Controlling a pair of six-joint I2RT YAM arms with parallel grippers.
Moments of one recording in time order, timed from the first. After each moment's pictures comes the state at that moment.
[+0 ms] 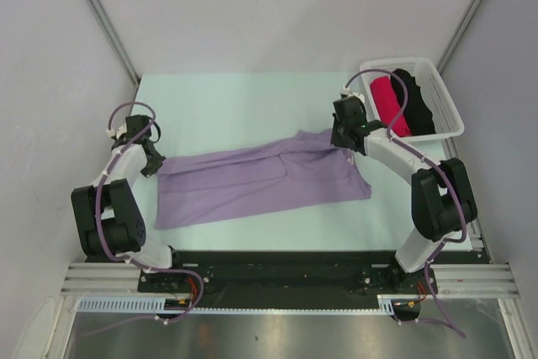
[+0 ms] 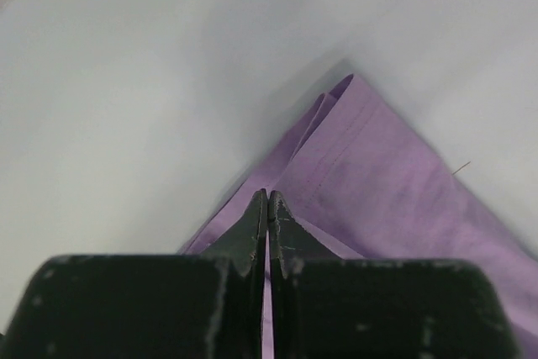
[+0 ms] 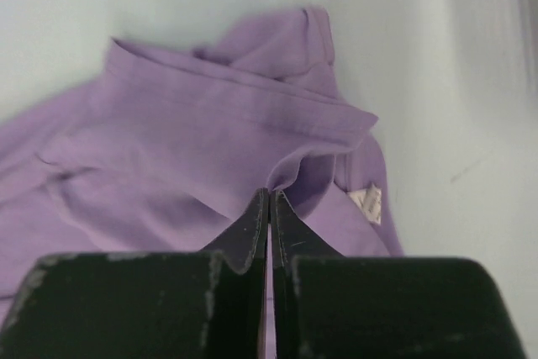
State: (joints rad) left arm 0.22 1.52 0.99 -0.53 -0.31 -0.58; right arm 0.39 1.68 1.23 -0.33 0.23 0.41
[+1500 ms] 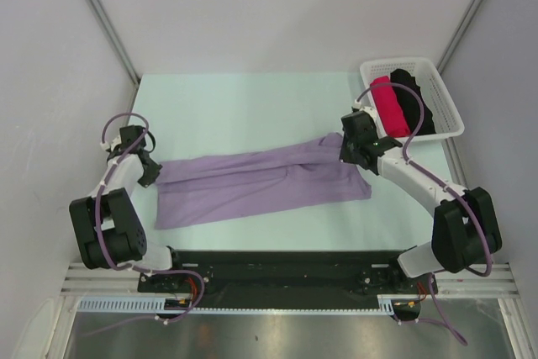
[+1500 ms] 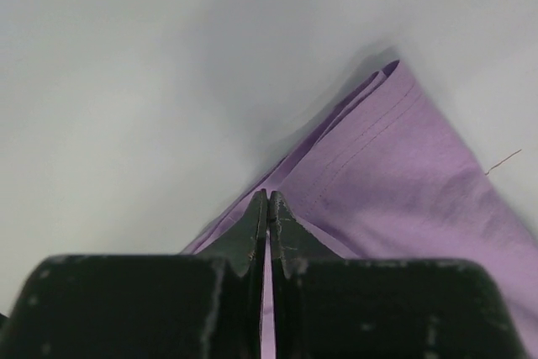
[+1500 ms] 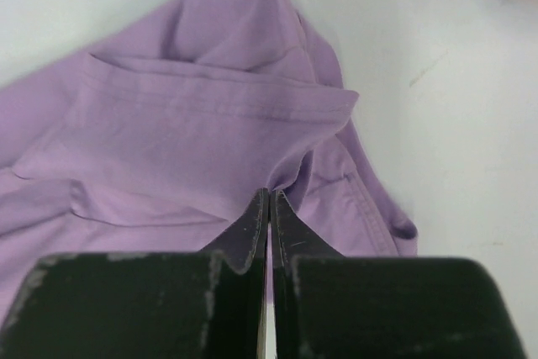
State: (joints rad) left arm 0.28 1.44 0.88 -0.53 -0.27 -0.61; right arm 0.43 1.45 1.04 -0.43 0.28 0.49
